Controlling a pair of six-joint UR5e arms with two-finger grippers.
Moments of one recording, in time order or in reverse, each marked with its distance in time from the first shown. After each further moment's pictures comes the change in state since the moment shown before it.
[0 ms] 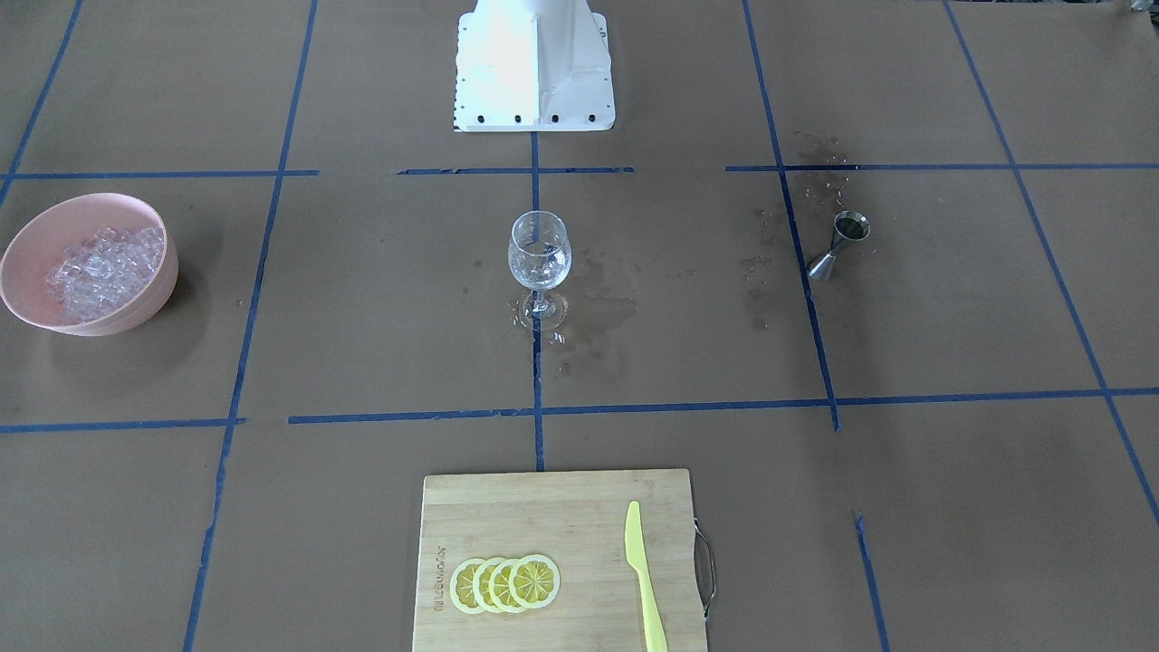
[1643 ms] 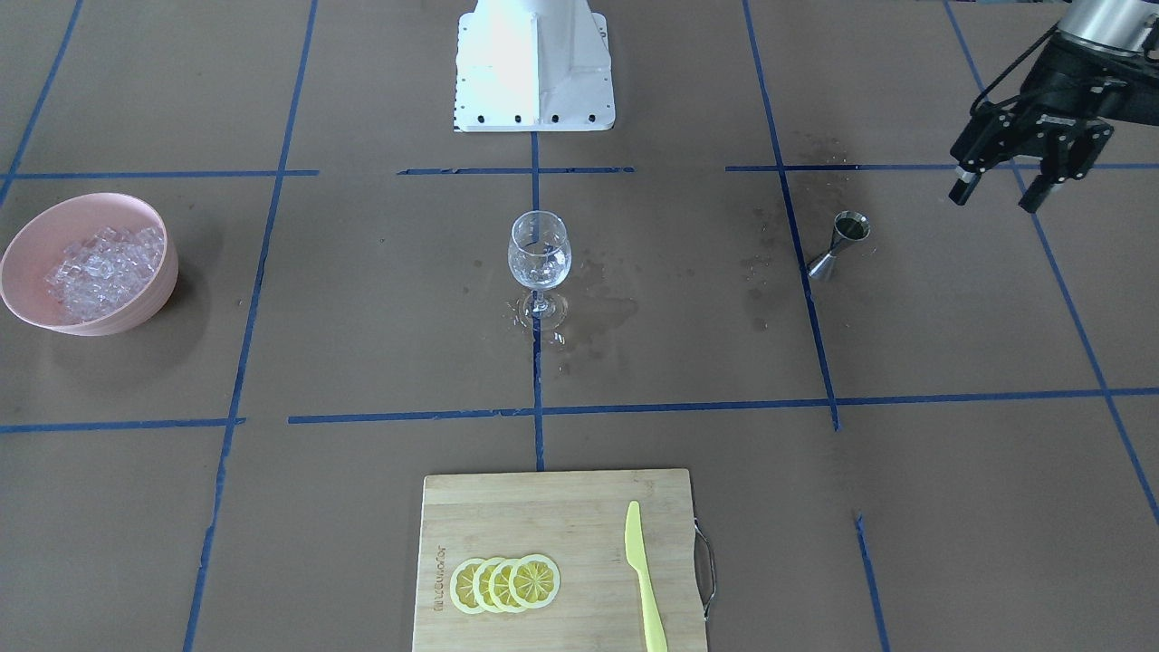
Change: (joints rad) left arm 0.634 0.297 -0.588 -0.620 0.424 -1.101; right arm -0.003 0.031 0.043 -0.005 0.002 0.018
